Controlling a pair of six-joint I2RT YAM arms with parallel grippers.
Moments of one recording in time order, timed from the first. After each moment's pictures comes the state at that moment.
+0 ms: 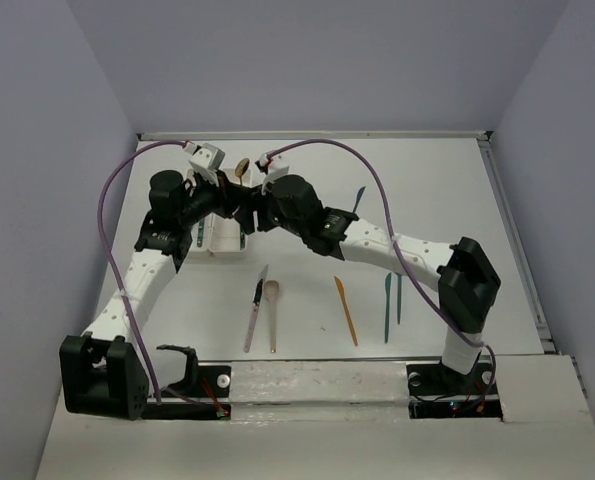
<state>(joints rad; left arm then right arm) -0.16 1.16 0.86 0.12 0.57 -0.14 0.96 1.84 1.52 0.02 0.15 0.38</state>
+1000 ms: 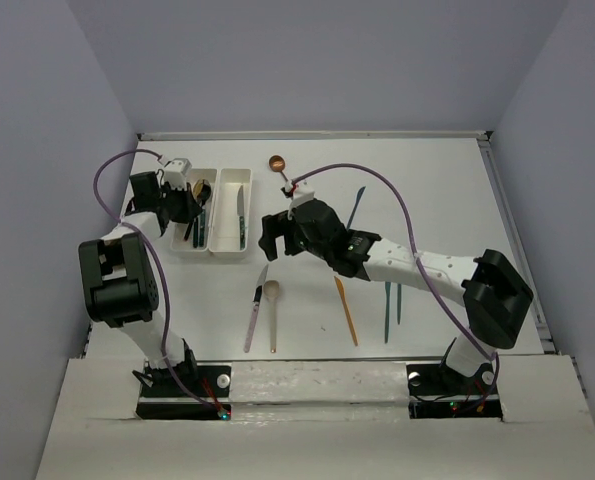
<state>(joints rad) 0.19 1.69 0.97 0.03 0.54 0.14 0.96 1.65 1.19 0.03 0.21 0.40</state>
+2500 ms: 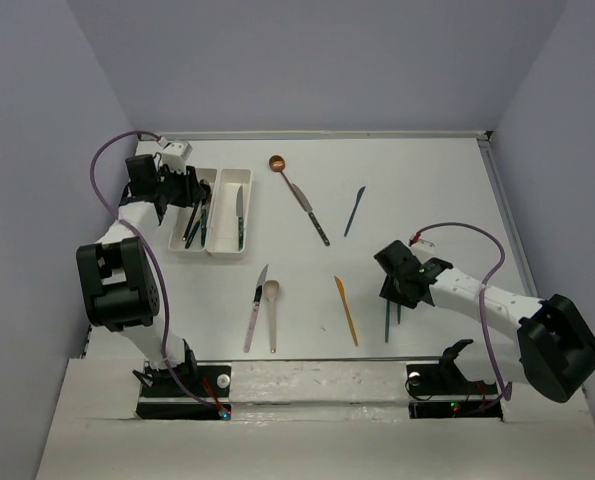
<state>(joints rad) 0.17 1.68 1.10 -0.04 0.54 0.18 0.64 1.23 0.62 -0.60 0.39 0.98</state>
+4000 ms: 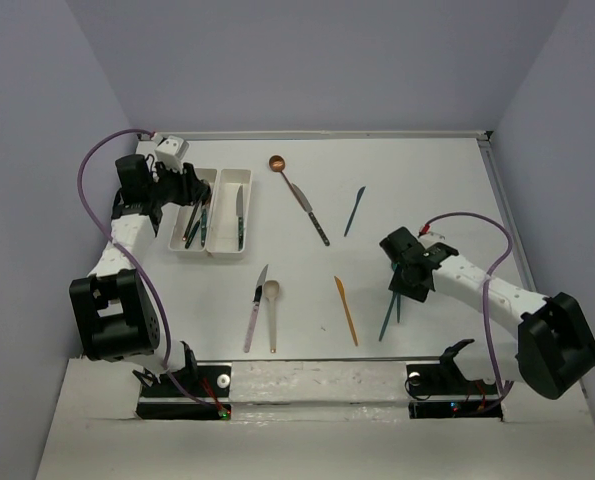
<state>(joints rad) 0.17 1.47 1.03 -0.02 0.64 0.15 0.57 1.27 0.74 -0.79 0.42 0.97</state>
